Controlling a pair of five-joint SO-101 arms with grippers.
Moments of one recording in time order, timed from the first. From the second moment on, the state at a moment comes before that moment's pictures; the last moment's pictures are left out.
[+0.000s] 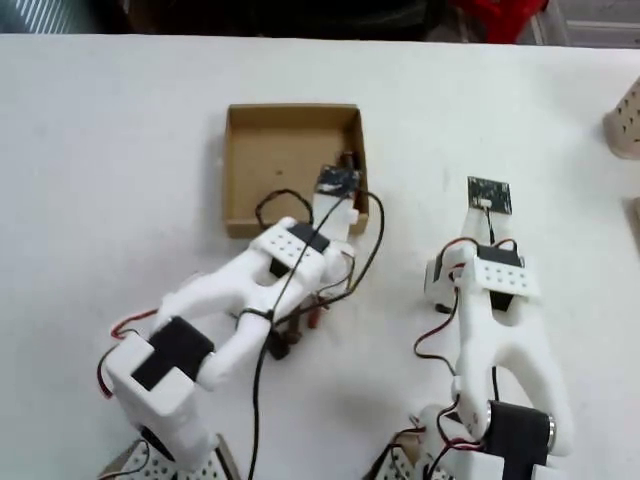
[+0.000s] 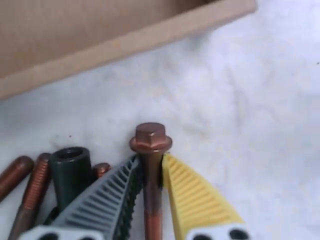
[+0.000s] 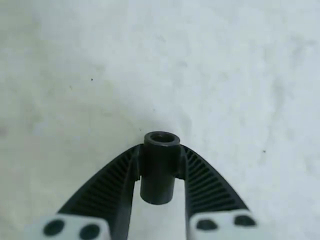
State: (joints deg) left arm 30.2 13.6 25.1 47.6 24.2; right arm 7.9 -16.2 50.6 50.8 3.9
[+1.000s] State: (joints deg) left arm 21.9 -26.7 49.0 38.5 24.0; right arm -12.7 -40.1 63.3 48.7 3.9
